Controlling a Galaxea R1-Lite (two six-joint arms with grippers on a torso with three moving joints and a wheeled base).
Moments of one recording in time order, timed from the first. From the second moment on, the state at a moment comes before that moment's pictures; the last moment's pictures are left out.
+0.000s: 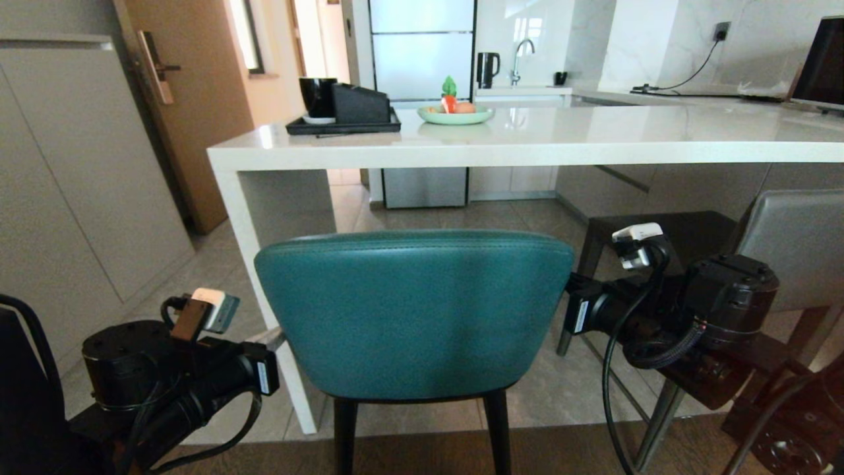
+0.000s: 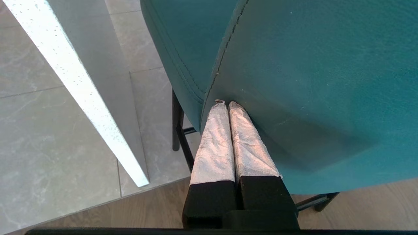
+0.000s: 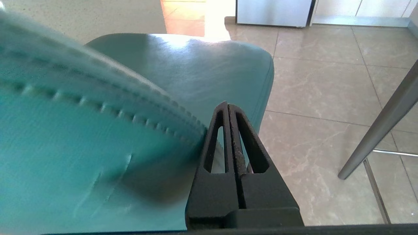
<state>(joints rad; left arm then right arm) -0.27 1.89 -0.18 -1.51 -0.11 -0.06 0.47 1.80 -0.51 -1.22 -0.03 0.03</state>
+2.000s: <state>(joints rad) -0.12 2.25 -0.74 -1.52 -0.06 -0.05 0.33 2.12 -0.80 -1.30 -0.12 0.02</state>
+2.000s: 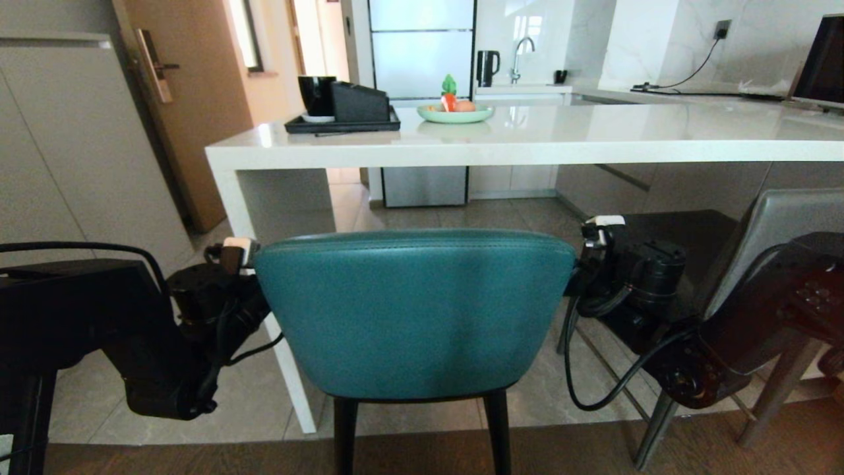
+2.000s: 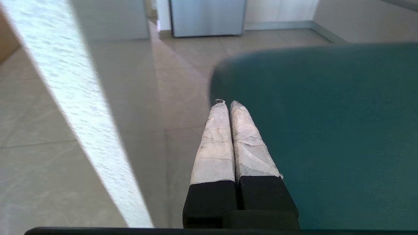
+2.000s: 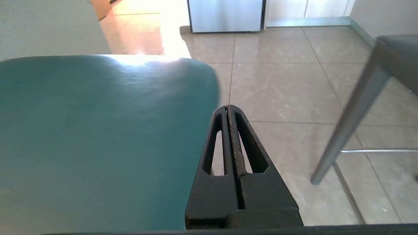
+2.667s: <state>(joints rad) -0.16 2.21 -0.63 -1.52 -0.06 -0.05 0.39 2.16 -0.81 -1.28 -0.15 0.03</state>
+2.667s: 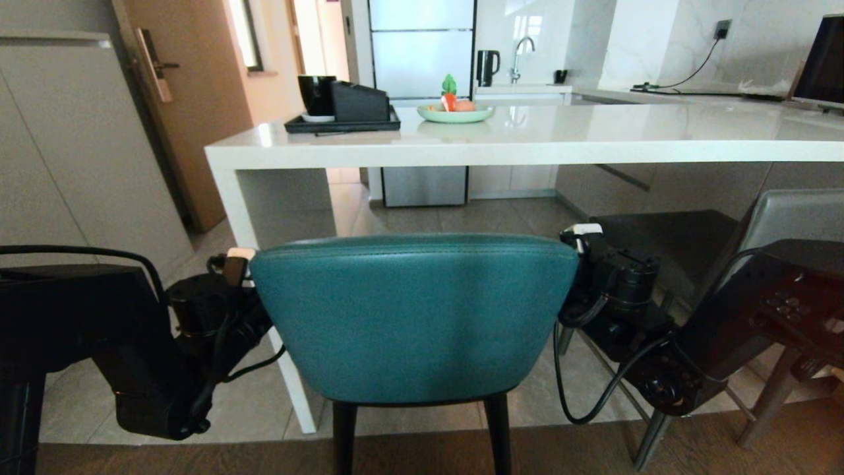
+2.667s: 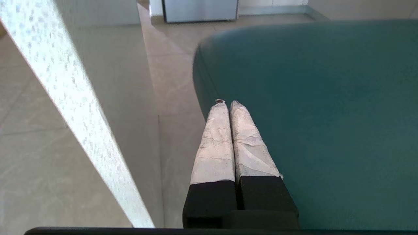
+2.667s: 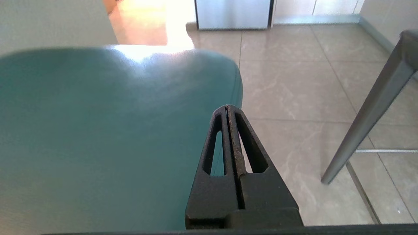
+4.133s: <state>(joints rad) -0.19 2.17 -0.54 -1.52 -0.06 -0.04 0.41 2.14 -0.74 -1.30 -0.17 0.03</state>
